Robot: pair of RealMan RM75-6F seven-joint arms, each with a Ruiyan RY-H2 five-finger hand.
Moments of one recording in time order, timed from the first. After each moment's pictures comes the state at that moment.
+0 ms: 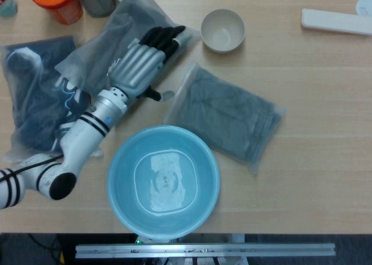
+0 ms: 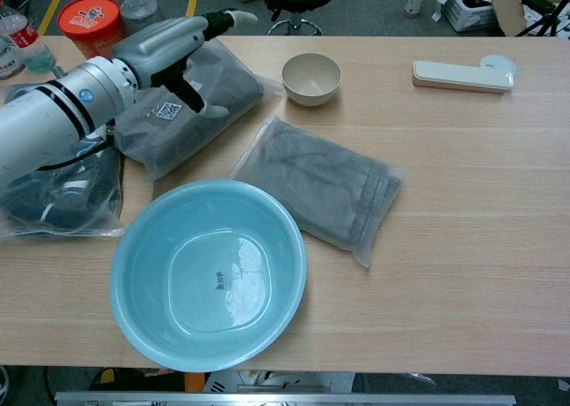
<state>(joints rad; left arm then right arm) -0.82 -1.44 -0.20 -1.58 1.18 0.93 0.07 0.26 -0.85 0.18 -1.63 -1.07 1.15 -0.10</state>
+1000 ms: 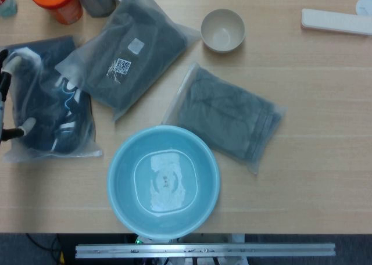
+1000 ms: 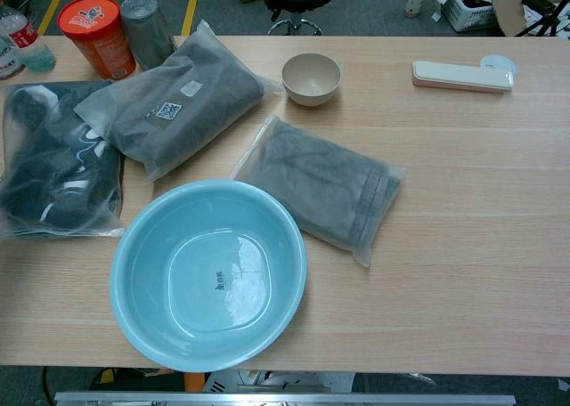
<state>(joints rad) -0.30 -1.12 0.00 -1.80 1.28 1.45 0.12 0.22 -0.85 0.15 -1.67 -1.23 1.25 -0.04</state>
